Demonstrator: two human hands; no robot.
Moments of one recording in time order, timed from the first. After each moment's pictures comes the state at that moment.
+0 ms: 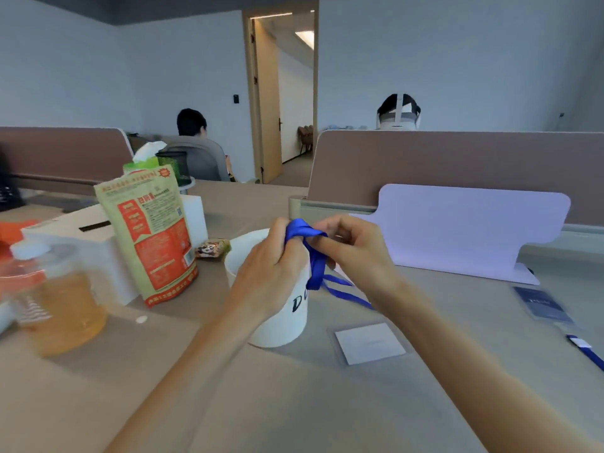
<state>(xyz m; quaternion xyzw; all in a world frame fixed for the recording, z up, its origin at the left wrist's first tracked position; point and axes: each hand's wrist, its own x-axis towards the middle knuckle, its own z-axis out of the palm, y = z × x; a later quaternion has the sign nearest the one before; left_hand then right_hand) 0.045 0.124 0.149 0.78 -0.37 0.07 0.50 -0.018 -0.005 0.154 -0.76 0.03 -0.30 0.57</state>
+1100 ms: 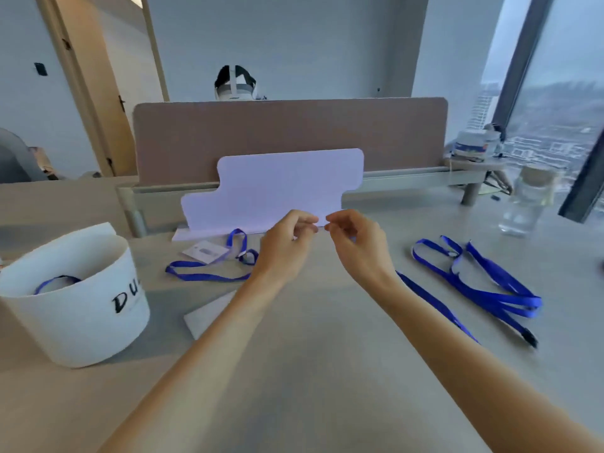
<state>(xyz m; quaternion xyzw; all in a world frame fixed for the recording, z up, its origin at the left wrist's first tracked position) -0.080 -0.064 0.107 0.67 -0.51 -0.11 0.53 -0.191 -0.136 0.097 -0.74 0.34 -0.46 0.35</state>
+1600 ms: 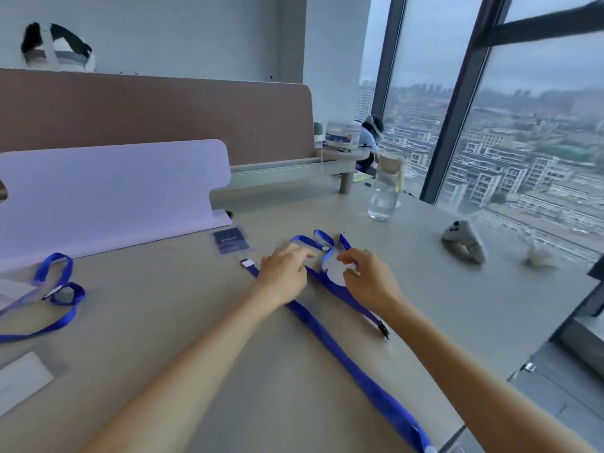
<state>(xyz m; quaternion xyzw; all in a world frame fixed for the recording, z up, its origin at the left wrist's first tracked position) -0.228 -0.245 0.031 0.65 -0.71 -0.08 0.24 -0.400 -0.256 0.035 -0.74 0.57 -0.29 0.18</state>
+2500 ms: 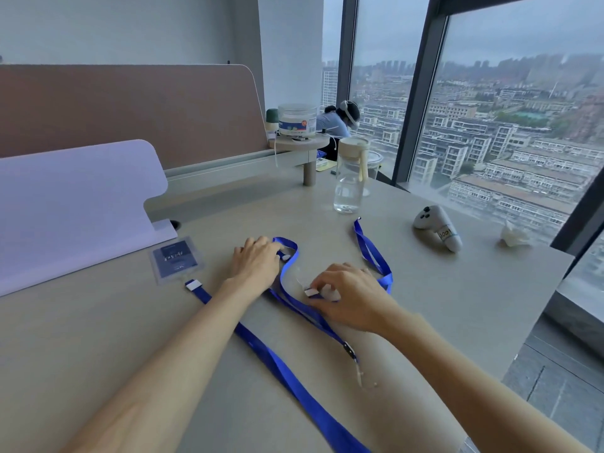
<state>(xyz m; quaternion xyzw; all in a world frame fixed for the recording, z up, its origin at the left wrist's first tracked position) -0.246 -0.349 0.005 0.69 -0.71 0.01 0.12 -0.443 -0.285 0.019 -0.84 0.51 -0.17 0.11</state>
